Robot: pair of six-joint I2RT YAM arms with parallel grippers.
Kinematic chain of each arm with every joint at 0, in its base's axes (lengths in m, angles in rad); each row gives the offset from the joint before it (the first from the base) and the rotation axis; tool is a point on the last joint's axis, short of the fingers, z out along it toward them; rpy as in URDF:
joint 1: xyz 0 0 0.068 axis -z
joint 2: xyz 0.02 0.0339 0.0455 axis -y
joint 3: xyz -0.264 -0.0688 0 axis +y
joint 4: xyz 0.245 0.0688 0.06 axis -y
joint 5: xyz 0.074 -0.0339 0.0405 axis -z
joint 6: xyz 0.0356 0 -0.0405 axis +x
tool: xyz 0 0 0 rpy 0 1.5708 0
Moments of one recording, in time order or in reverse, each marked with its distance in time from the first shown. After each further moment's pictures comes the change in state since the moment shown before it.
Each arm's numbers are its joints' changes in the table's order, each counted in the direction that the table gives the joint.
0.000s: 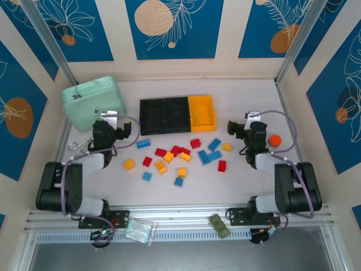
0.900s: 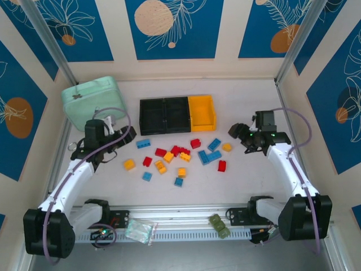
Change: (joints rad) left arm 0.064 0.378 -0.150 -0.839 0.458 -0.656; right arm -0.026 0.206 -0.407 -1.244 -0.289 0.535
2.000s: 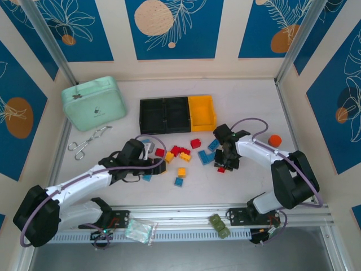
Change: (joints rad) left arm 0.534 -0.093 0.129 0.017 -0.089 -0.084; right arm -0.401 -0.313 0.033 -0.161 0.204 0.079
